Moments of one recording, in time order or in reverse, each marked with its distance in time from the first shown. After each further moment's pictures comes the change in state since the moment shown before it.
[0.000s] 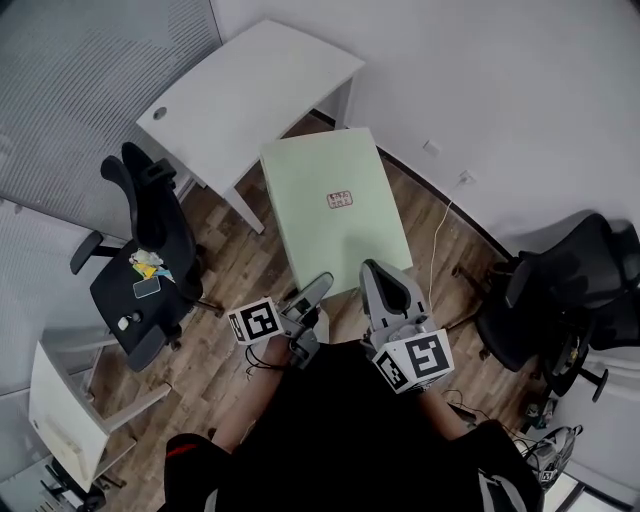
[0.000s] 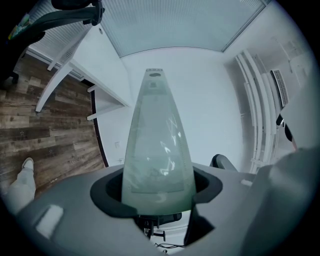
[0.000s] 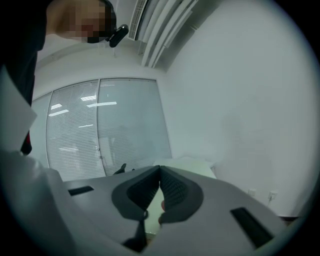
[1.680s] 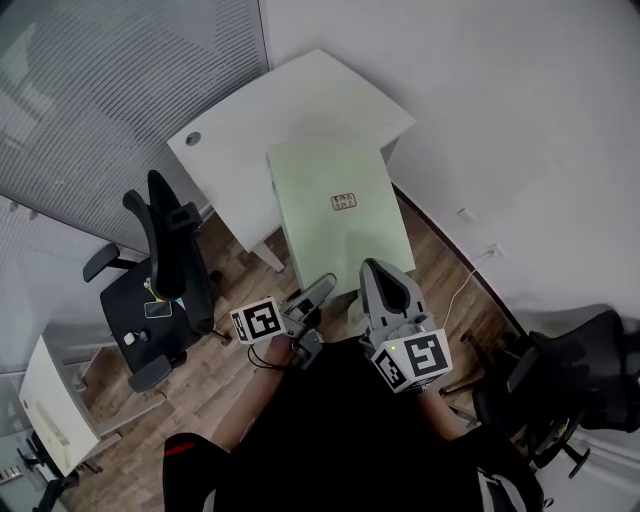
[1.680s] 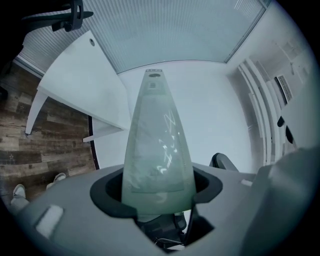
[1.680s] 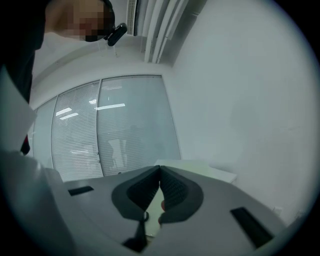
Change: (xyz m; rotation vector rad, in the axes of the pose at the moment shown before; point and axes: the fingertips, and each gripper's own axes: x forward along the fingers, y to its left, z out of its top) left arm 0.070 0.030 0.187 0.024 -0.168 0.030; right arm 0.198 -0.047 0.044 -0.024 -0.027 0.166
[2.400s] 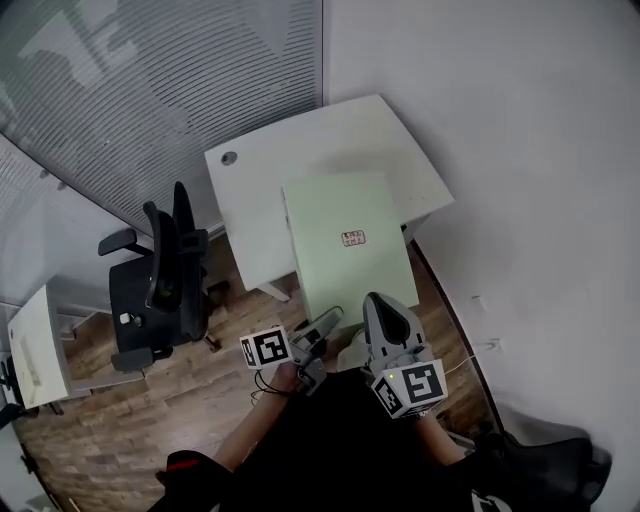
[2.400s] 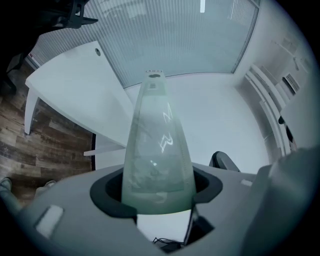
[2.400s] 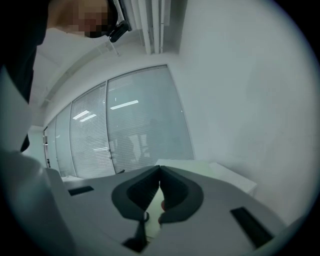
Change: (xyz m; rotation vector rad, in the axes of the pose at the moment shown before) left arm 0.098 0.008 0.070 -0.046 -0.245 0.093; right arm 0.101 -0.094 0.024 -0.004 0.082 0.256
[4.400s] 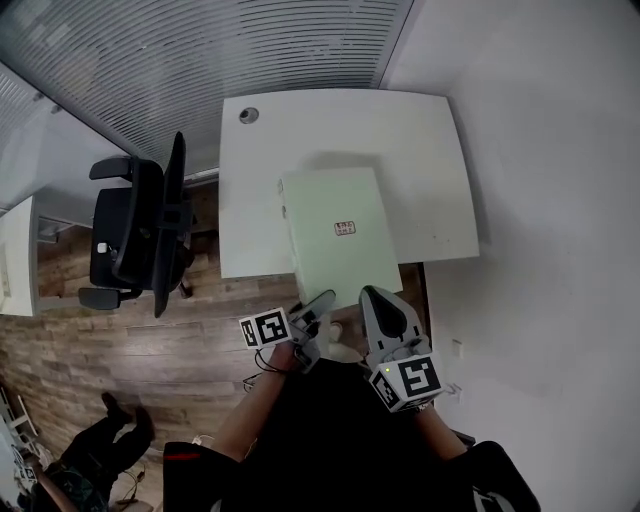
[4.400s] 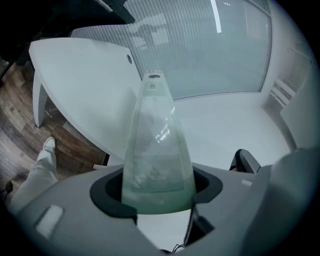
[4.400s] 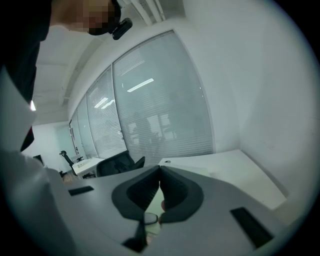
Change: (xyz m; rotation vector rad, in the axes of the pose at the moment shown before) left arm 0.098 0.136 0.072 -0.159 -0.274 0.187; right arm 0.145 -0.088 -0.043 -0.051 0.264 0.310
